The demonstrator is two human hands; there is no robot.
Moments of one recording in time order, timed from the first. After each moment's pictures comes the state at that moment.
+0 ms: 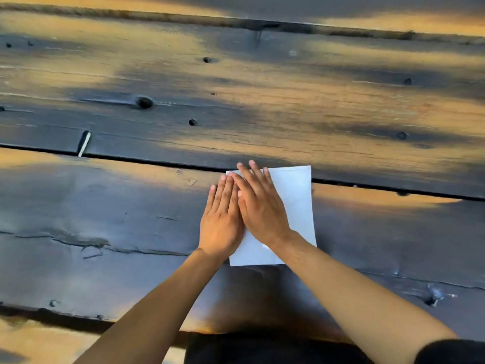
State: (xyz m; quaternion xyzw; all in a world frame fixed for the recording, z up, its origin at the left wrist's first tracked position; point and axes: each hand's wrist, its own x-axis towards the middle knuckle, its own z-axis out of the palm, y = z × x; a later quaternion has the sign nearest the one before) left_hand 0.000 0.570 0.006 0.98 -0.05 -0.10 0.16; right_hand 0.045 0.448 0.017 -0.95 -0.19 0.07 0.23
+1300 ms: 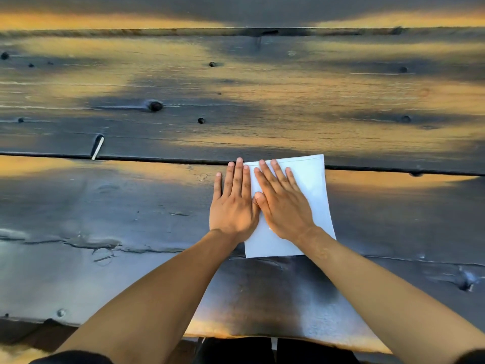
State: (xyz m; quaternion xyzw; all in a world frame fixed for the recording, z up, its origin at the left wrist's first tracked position) left_hand 0.008 0.579 -0.018 0.99 -0.07 -0.12 0.07; right_hand 0.020 0.427 -0.008 -0.97 -0.19 0.10 0.10
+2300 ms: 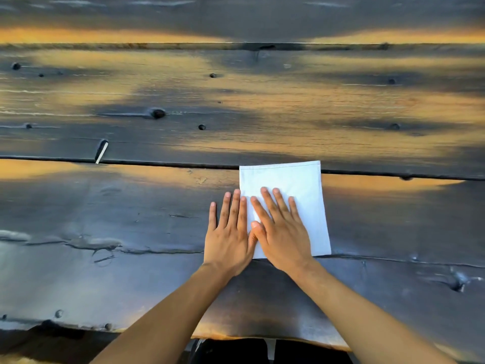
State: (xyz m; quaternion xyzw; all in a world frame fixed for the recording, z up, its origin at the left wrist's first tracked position) left_hand -0.057 0.586 -0.015 0.99 -0.09 -0.11 0.05; right_hand -0.040 0.428 -0.010 -0.98 -0.15 0.10 0.09
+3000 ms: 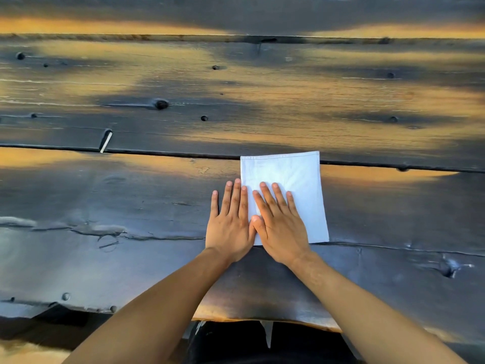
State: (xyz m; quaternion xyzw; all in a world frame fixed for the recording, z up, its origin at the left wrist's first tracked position) left_hand -0.056 0.587 -0.016 0.99 -0.11 -0.12 0.04; right_hand -0.052 0.428 -0.005 -0.97 -0.16 0.13 0.08
